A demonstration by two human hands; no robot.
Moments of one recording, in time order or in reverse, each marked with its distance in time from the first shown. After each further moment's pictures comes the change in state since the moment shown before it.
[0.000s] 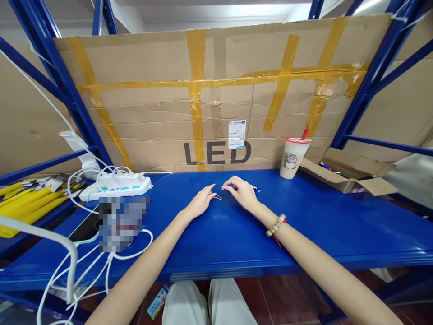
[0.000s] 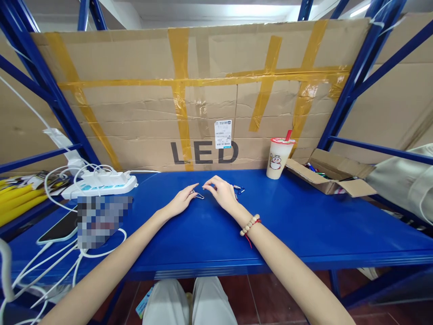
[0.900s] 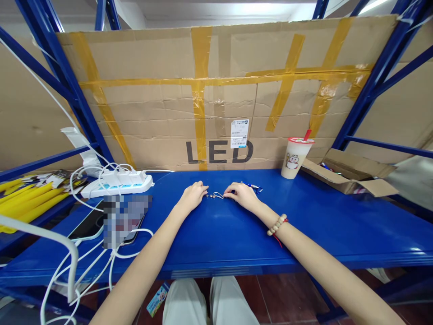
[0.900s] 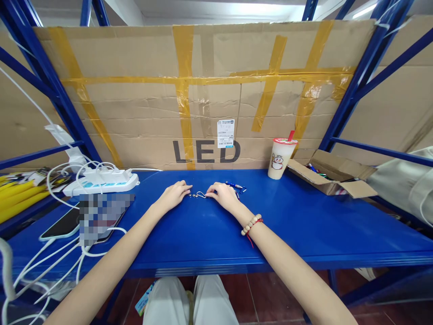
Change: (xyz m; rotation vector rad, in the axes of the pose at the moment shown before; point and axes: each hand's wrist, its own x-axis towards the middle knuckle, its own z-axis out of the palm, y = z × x) left_hand -0.002 -0.008 -0.031 0.619 -0.042 0.069; right_hand 0.000 0.012 0.006 -0.156 -0.259 0.032
